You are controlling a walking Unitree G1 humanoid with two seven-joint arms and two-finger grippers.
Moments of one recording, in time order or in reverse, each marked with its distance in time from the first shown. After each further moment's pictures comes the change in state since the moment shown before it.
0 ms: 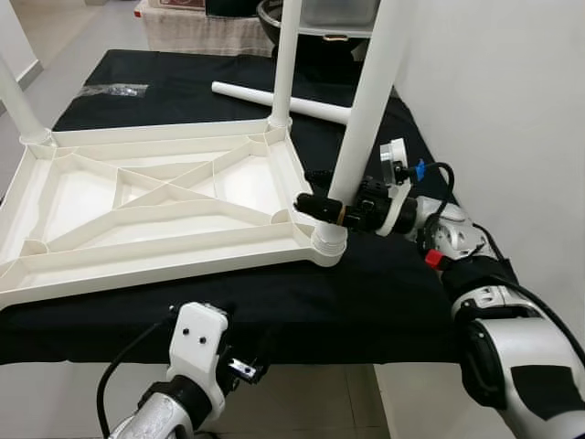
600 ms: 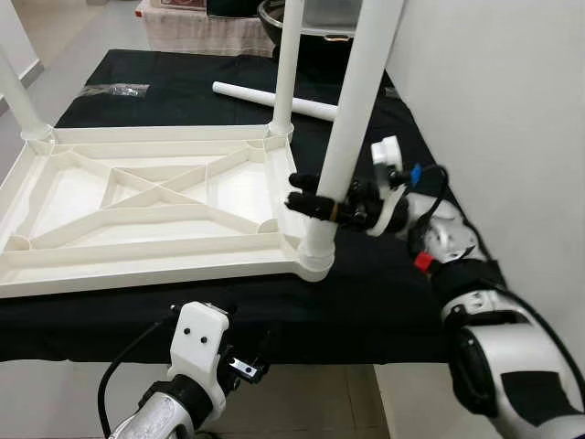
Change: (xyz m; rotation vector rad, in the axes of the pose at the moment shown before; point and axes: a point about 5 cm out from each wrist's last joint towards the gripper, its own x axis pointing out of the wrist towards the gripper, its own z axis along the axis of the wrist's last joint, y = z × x) left arm 0.001 -0.001 0.001 0.001 -0.004 -0.004; right arm 0.019 0.010 -0.002 -0.089 -0.027 0.041
